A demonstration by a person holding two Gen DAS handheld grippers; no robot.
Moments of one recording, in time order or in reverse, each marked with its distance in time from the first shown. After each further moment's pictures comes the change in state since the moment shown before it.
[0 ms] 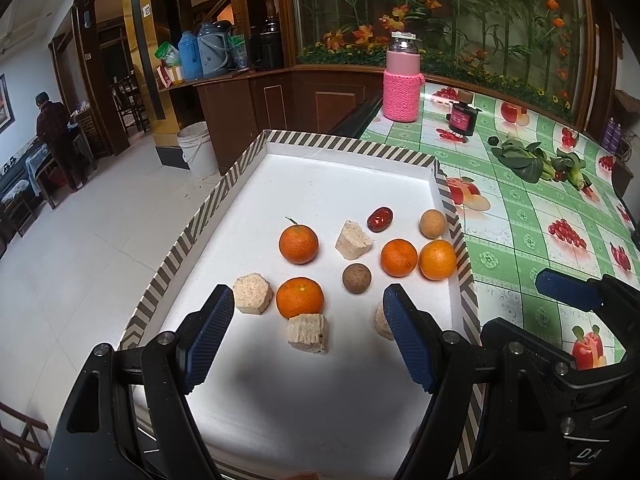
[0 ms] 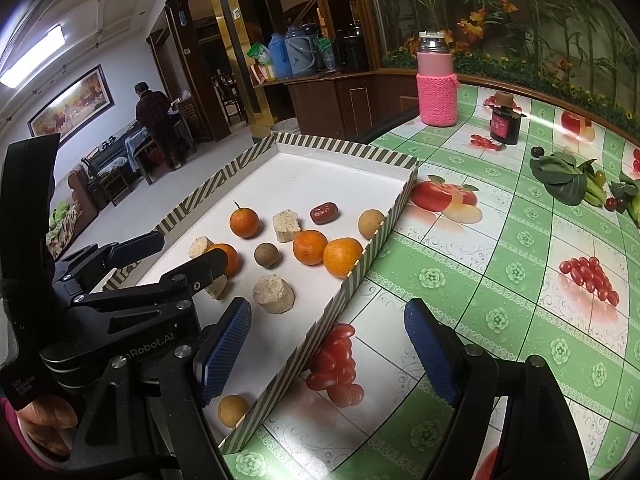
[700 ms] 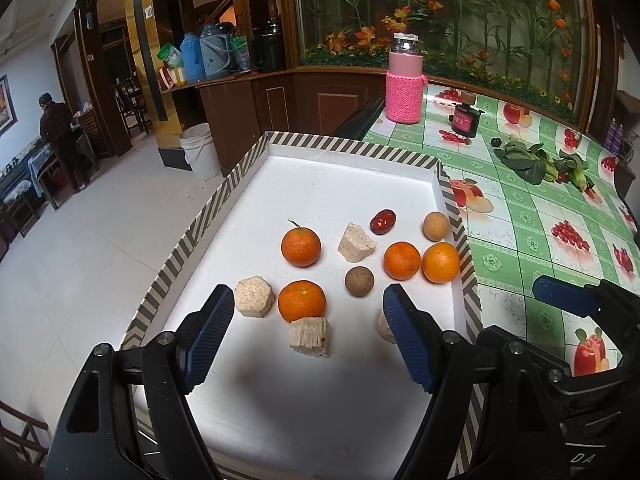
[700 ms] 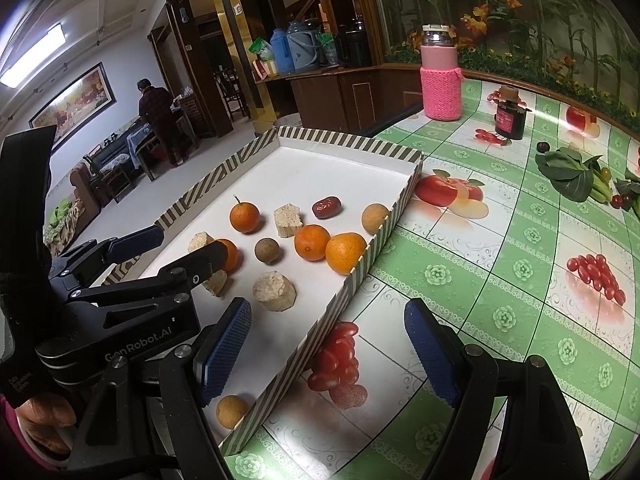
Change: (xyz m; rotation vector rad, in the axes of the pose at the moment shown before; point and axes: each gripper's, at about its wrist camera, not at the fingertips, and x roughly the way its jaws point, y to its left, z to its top) left arm 0.001 -0.001 0.001 0.007 -0.012 0.013; right arm 0.006 -0.003 -0.002 0.002 0.015 0.013
